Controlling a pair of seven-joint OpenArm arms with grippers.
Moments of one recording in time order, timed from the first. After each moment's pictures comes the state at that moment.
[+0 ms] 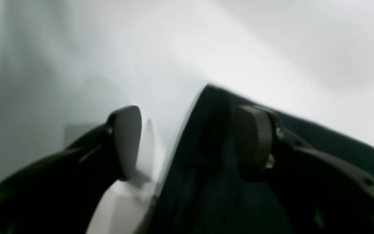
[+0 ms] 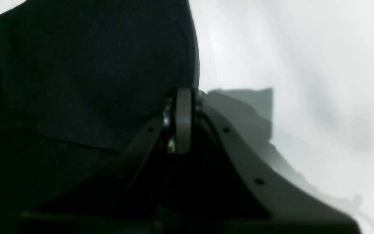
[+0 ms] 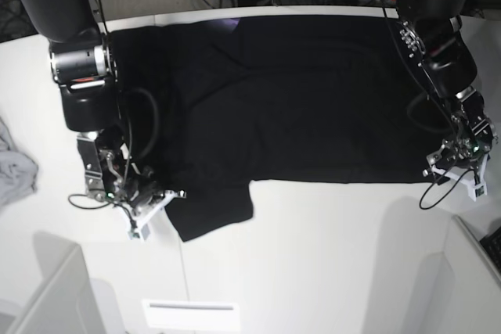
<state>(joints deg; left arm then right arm) -24.1 -20.8 -33.8 46.8 0.2 -14.5 34.8 34.8 10.5 -11.9 37.7 27.1 10.6 -39.7</state>
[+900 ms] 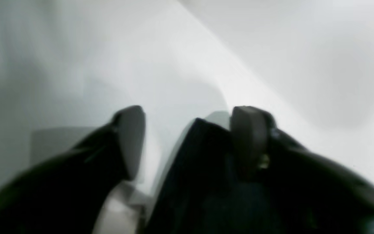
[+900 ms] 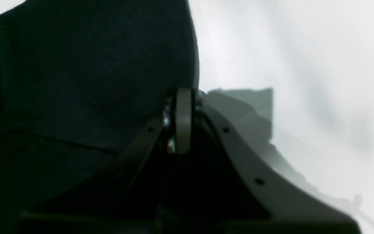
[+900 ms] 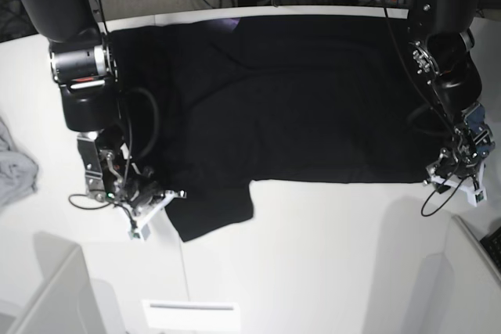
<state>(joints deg) -29.7 -23.5 -33.8 31.2 0.0 -14.7 22.4 34.8 10.5 -11.9 37.7 27.2 10.6 -39.7</state>
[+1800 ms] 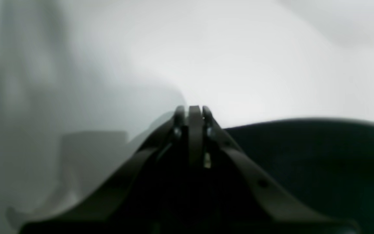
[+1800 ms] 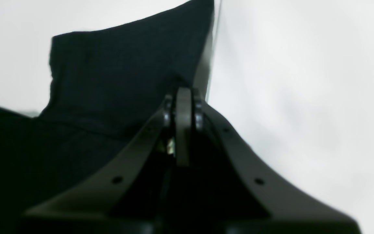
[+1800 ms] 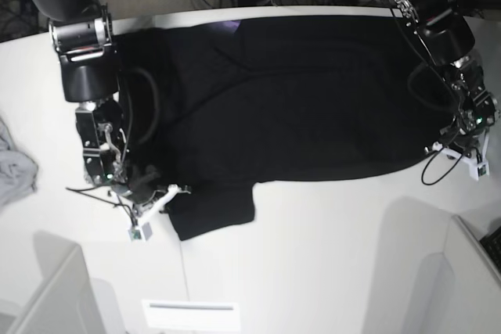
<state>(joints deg) -11.6 -20.5 -33.7 61.4 -9.7 -17.2 38.9 24.8 12.3 -11.6 57.4 27.0 10.6 -36.0</state>
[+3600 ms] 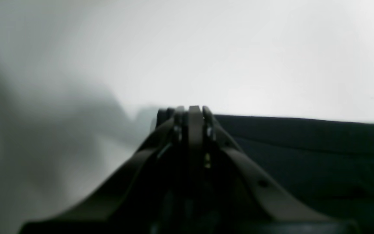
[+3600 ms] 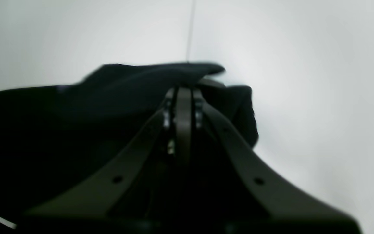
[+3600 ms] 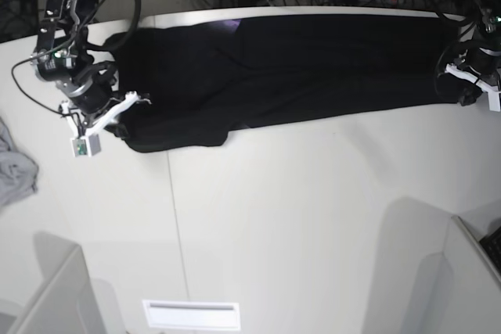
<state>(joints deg) 27.1 -20.7 -41.0 103.8 -33.4 -17.8 43.1 -13.4 11.2 12.8 112.9 27.6 11.0 -57.8</state>
